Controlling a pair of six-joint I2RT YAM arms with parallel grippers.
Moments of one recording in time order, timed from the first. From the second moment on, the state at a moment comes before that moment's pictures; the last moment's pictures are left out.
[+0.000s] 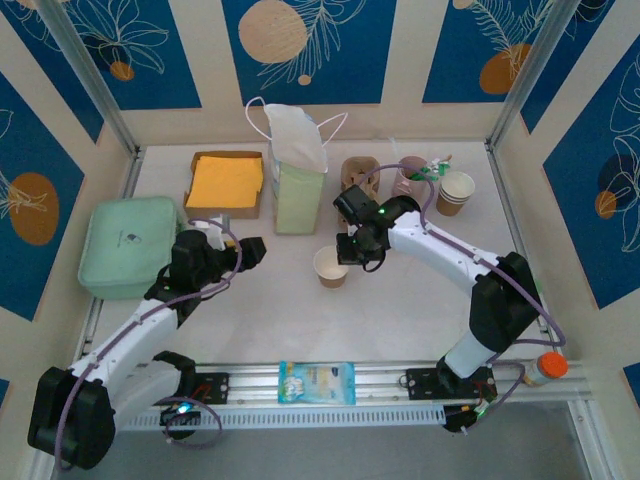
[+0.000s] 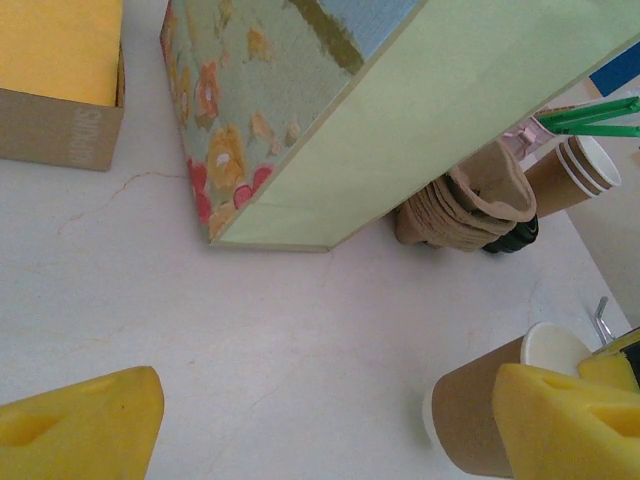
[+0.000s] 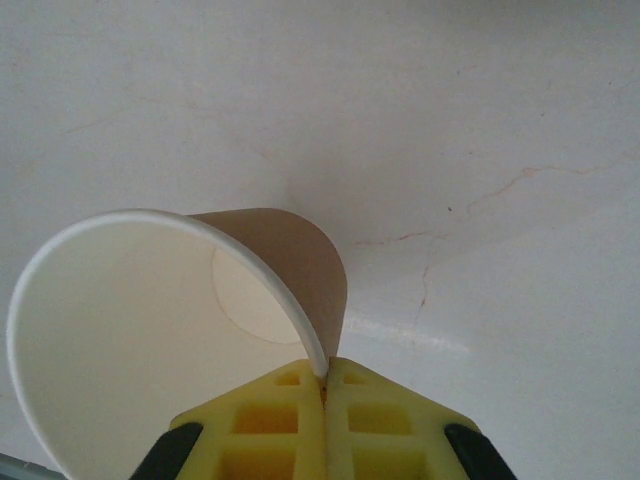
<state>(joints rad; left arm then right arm) -0.33 0.96 0.48 0.05 0.27 -0.53 0.67 1.59 1.28 -0.95 -0.05 0.57</state>
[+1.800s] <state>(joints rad) -0.36 0.96 0.52 0.00 0.27 -0.50 0.35 1.69 1.54 -1.09 0.13 0.52</state>
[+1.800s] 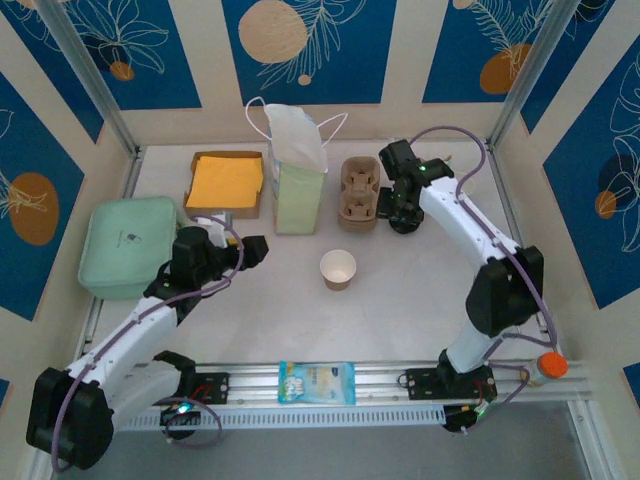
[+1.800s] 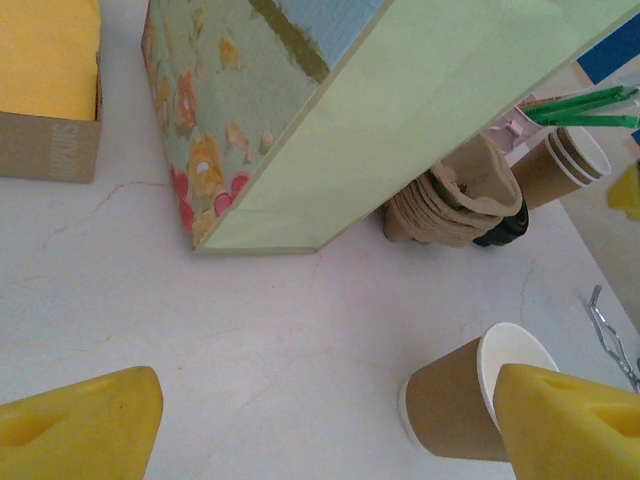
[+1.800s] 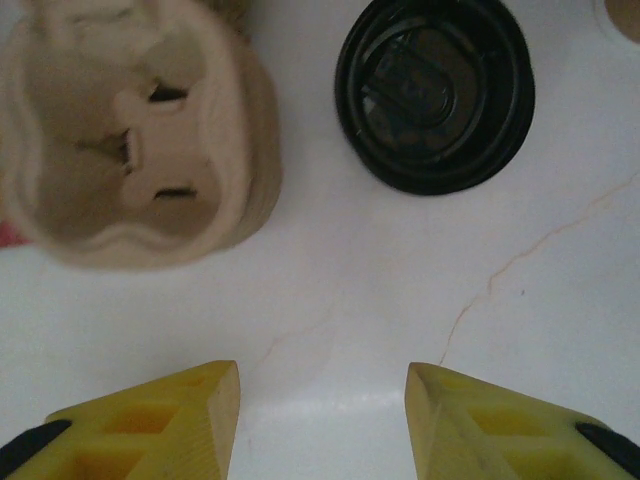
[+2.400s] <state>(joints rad) -0.37 0.92 0.52 -0.03 0.24 -0.48 0.27 2.04 1.81 -1.07 0.16 0.50</state>
